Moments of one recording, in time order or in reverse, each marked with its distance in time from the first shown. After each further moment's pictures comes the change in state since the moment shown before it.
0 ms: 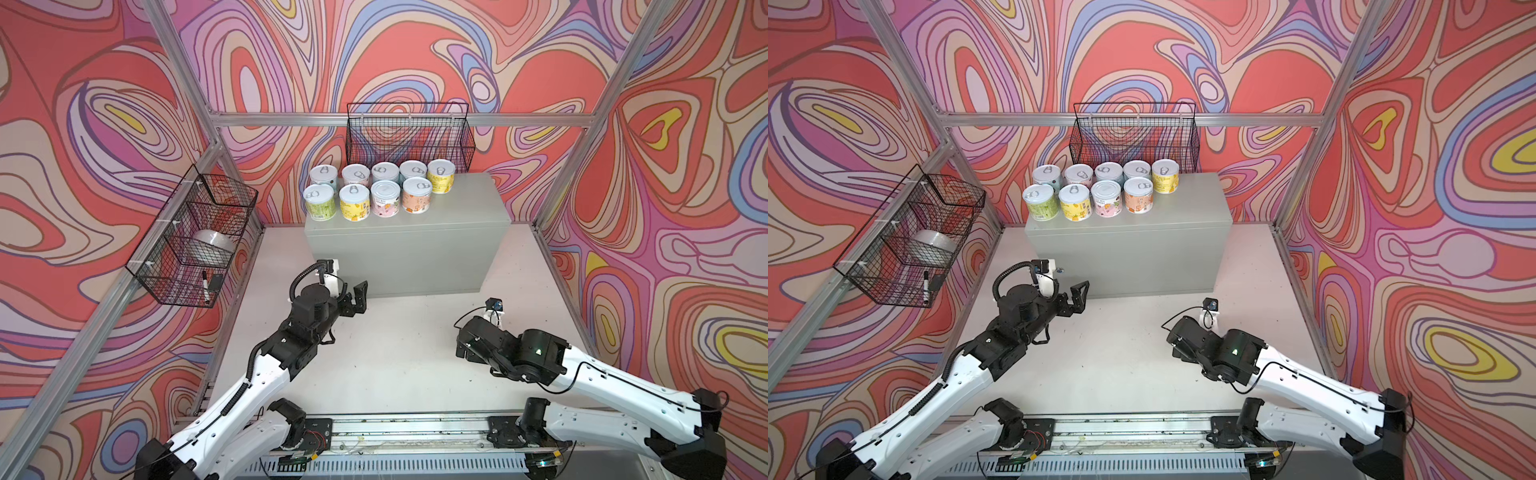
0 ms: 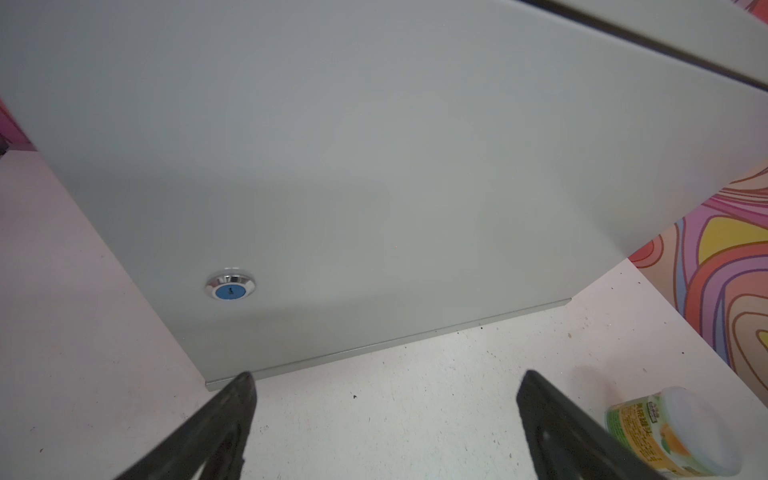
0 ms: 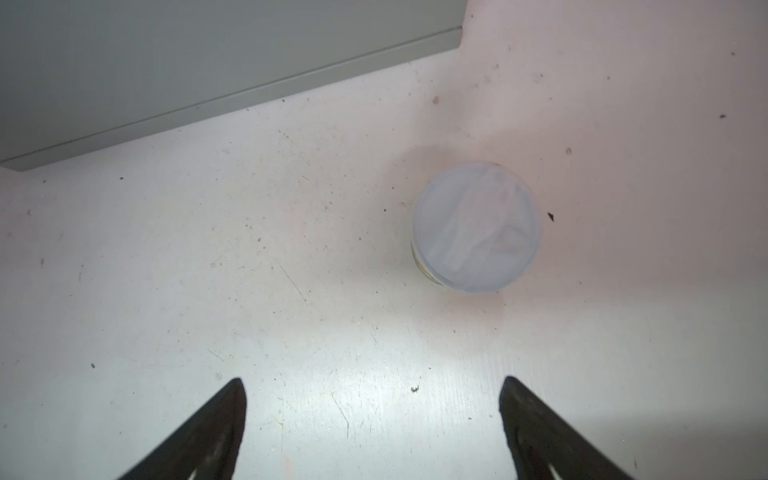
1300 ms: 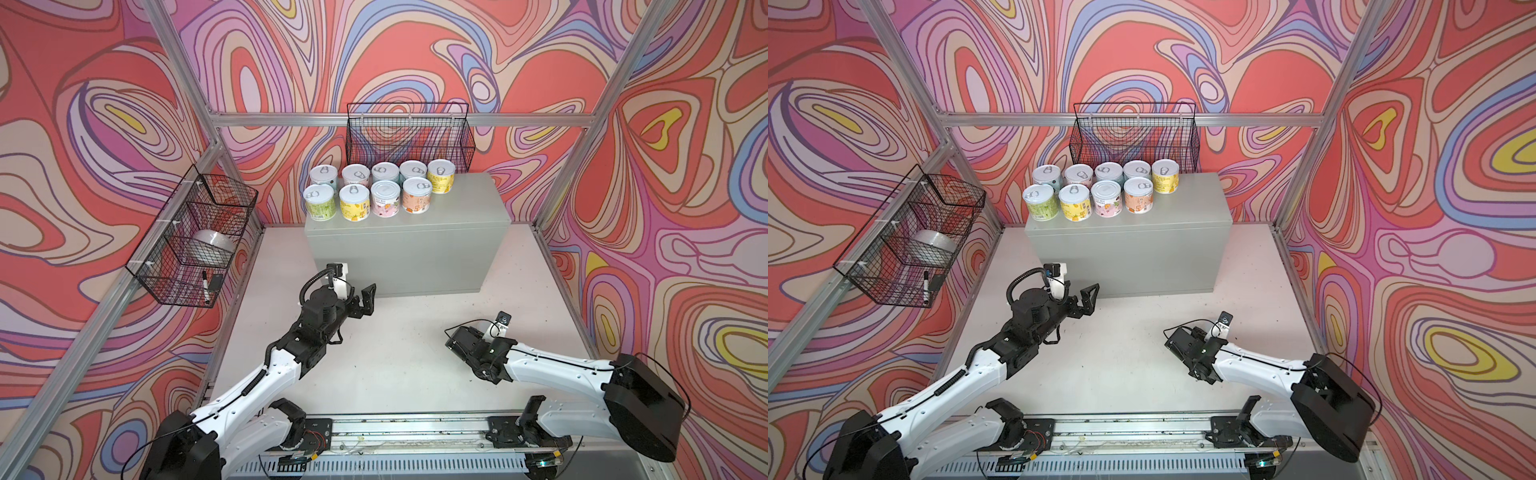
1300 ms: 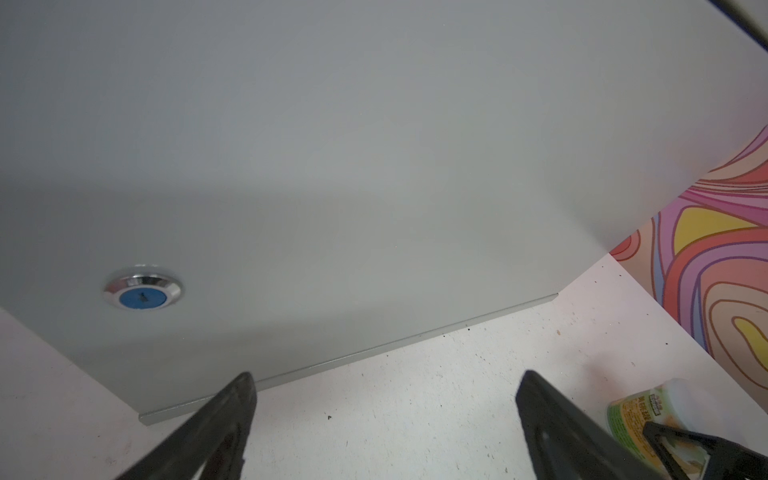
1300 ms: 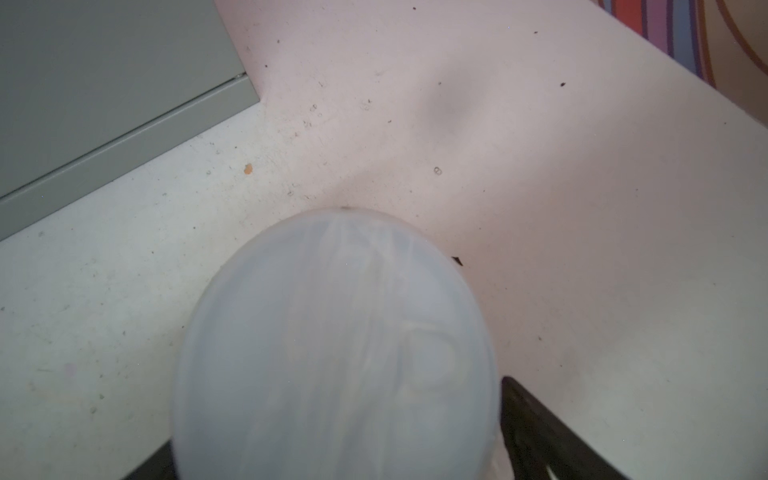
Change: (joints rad) left arm -0.004 0.111 -0.100 0.249 0.061 -0.004; right arm -0.193 0.298 -0.337 0.472 0.323 0.195
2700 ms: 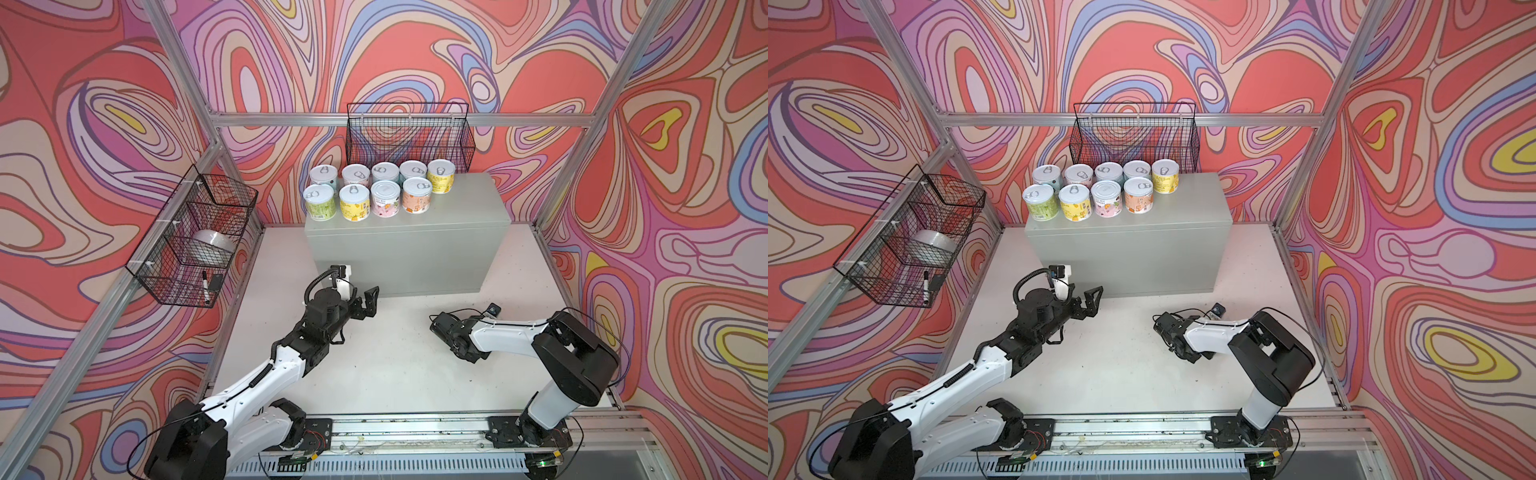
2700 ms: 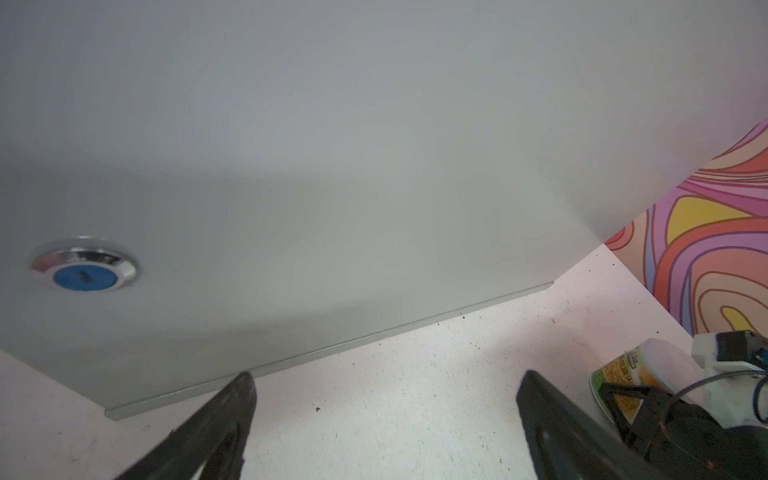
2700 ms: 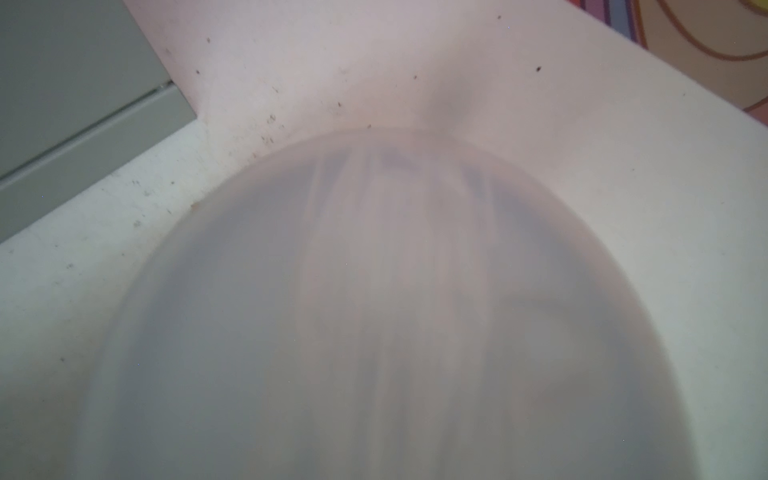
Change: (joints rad) left arm 0.000 0.049 -0.018 0.042 0.030 -0.026; right arm -0.084 0.381 0.215 -0.049 0.045 0.166
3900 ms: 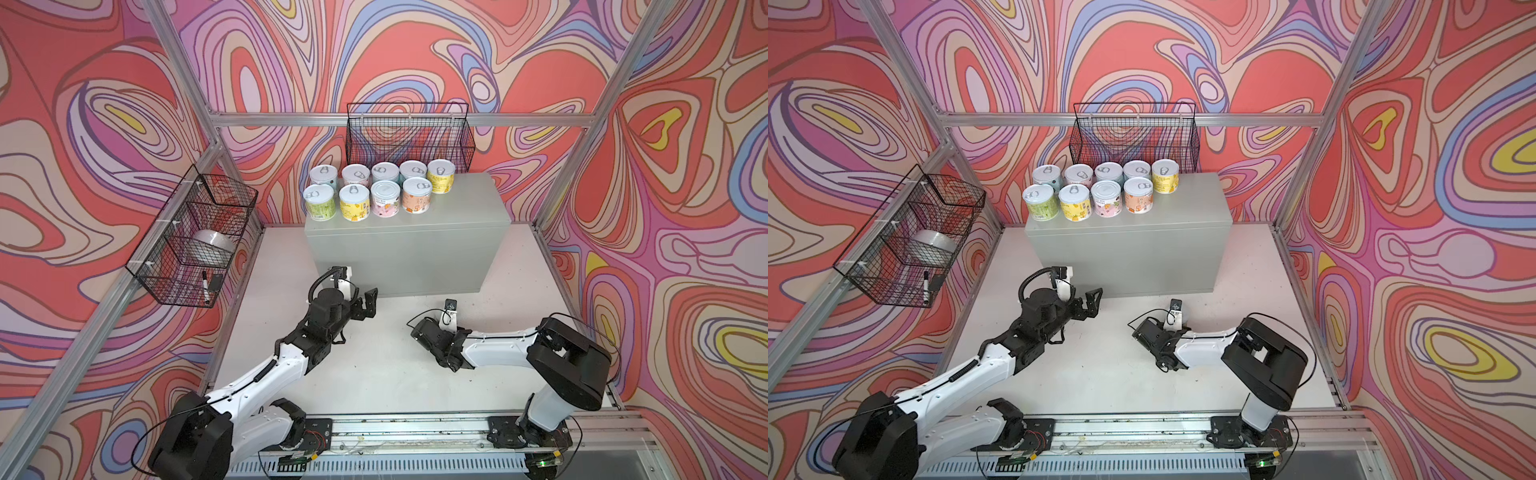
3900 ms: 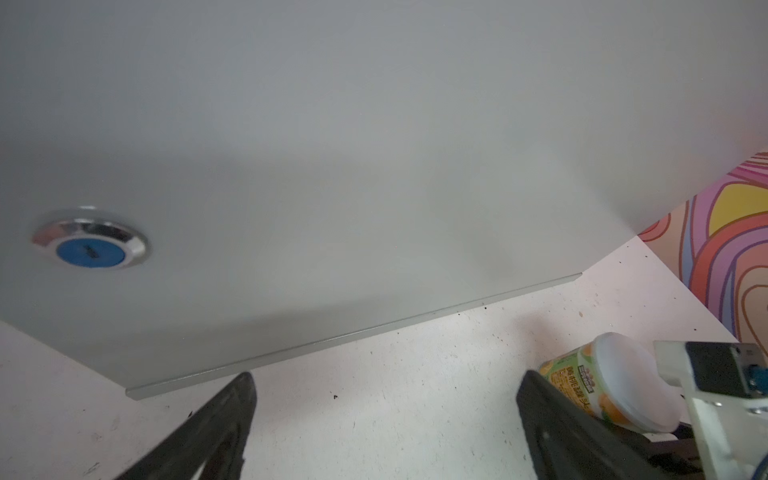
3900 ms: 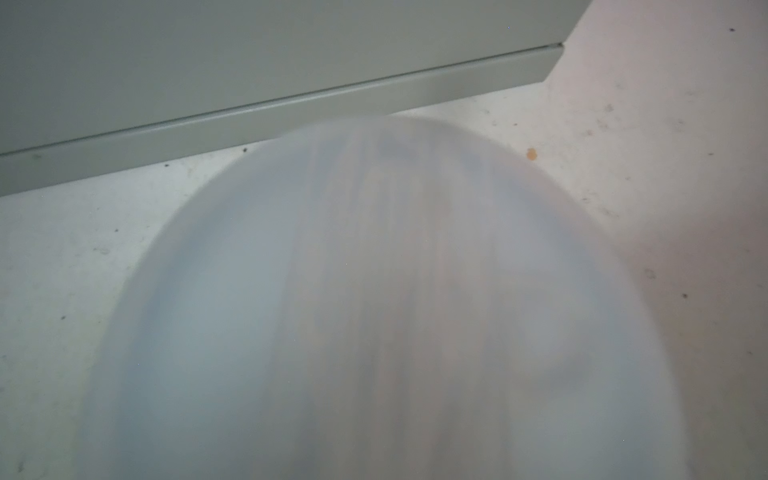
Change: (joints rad) left arm 0.000 0.027 0.000 -0.020 -0.039 0.009; right arm 0.191 0.004 -0.042 0.525 -0.139 -0.573
